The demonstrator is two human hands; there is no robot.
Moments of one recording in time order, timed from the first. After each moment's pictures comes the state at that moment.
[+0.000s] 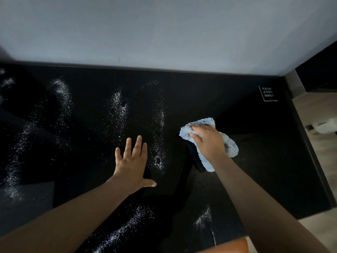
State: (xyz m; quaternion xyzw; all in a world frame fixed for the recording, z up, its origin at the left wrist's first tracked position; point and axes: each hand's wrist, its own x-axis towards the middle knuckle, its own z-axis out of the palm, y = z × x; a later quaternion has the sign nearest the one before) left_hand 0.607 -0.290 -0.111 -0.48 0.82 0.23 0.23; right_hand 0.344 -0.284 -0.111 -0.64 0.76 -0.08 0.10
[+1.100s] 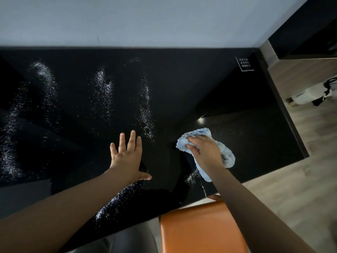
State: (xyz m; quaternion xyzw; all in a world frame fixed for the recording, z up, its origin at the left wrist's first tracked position) left_hand 0.619 -0.221 -0.110 -0.44 0.83 0.22 0.26; right_hand 0.375 -0.133 -0.104 -0.58 0.79 -0.09 0.16
